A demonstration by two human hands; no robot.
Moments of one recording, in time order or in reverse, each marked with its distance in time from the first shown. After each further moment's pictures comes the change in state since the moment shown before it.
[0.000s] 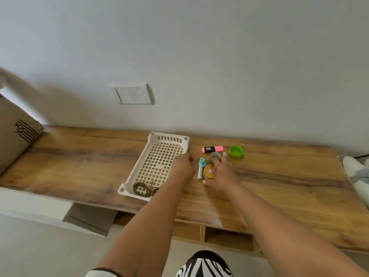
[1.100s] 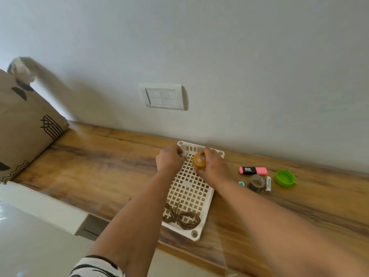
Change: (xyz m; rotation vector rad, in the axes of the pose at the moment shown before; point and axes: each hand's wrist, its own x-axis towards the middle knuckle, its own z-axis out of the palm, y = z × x) left_hand 0.110 -0.110 -0.067 0.085 0.254 -0.141; right_hand 0.102 -0.111 0.046 0.175 0.100 -0.341
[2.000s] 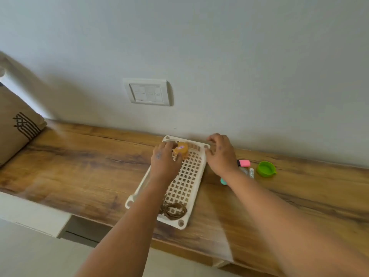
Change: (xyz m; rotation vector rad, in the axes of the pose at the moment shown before) left_hand -0.042 0.010 0.008 -0.178 0.205 0.304; right_hand -0.008 0.017 -0.044 0.077 0.272 0.064
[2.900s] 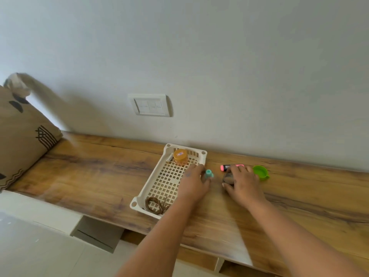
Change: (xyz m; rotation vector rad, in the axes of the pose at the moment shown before) left_hand -0.057 0.074 0.021 -0.020 -0.288 0.008; right_hand -0.067 0.061 -0.054 -0.493 -0.155 -0.020
